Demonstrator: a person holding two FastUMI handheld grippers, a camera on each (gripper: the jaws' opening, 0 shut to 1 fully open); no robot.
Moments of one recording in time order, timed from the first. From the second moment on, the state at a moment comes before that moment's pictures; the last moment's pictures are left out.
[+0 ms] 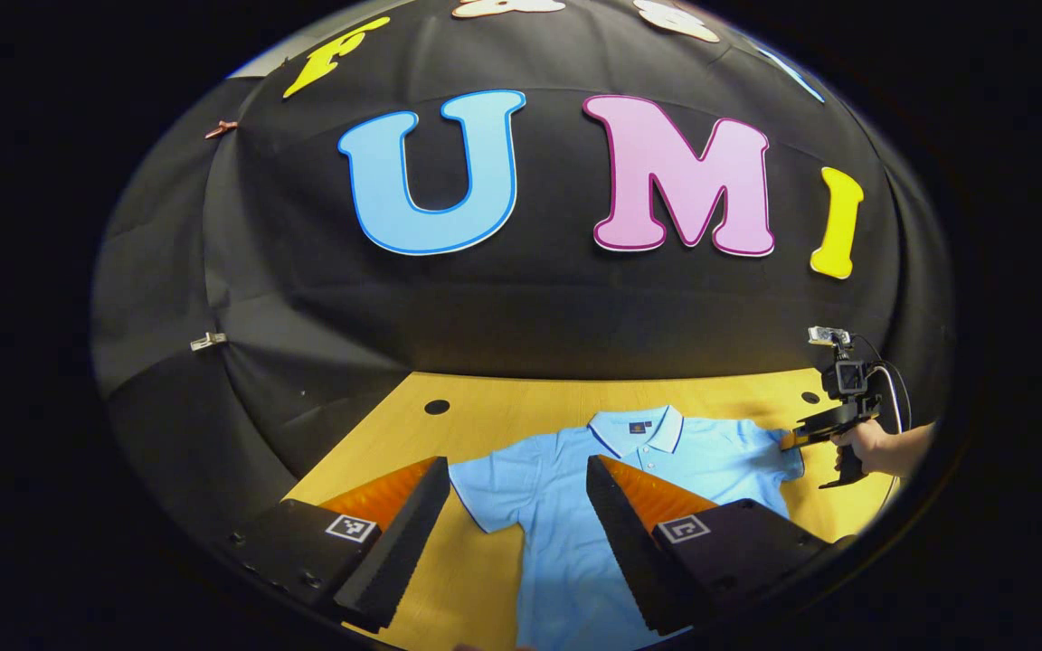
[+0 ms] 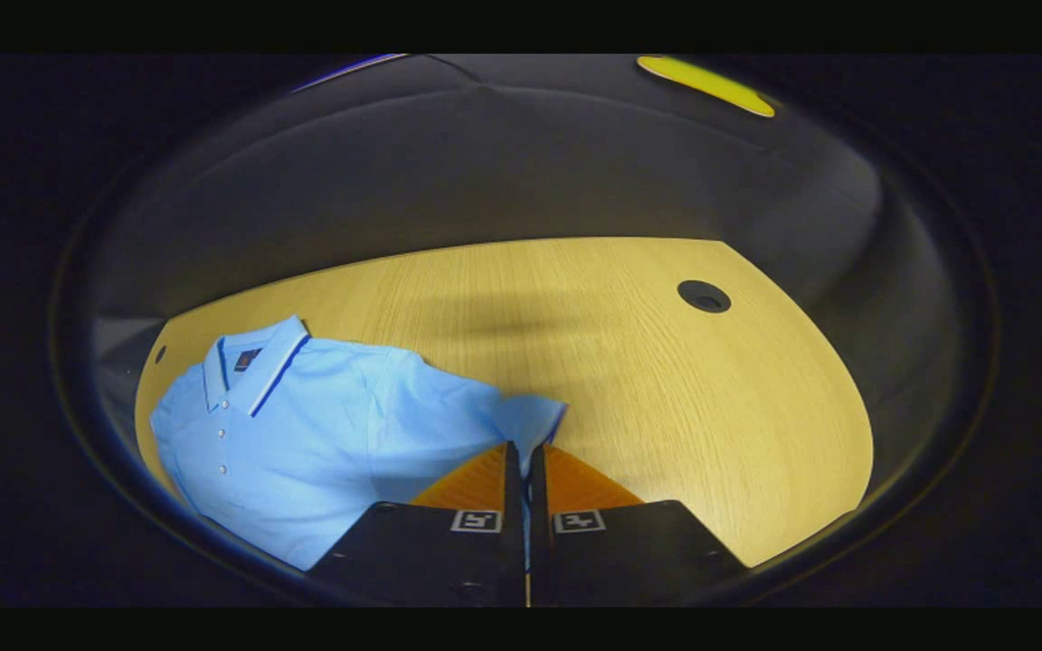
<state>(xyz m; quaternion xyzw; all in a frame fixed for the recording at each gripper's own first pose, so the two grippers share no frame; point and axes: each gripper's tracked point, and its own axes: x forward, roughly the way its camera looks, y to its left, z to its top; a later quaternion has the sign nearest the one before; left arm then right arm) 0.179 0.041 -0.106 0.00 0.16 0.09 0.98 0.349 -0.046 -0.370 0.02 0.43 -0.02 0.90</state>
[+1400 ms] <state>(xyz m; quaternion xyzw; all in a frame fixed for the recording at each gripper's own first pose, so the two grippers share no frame) 0.141 0.090 -0.120 -0.04 0.15 0.07 0.99 0.222 0.258 -0.278 -0.02 0.37 0.25 0.90</state>
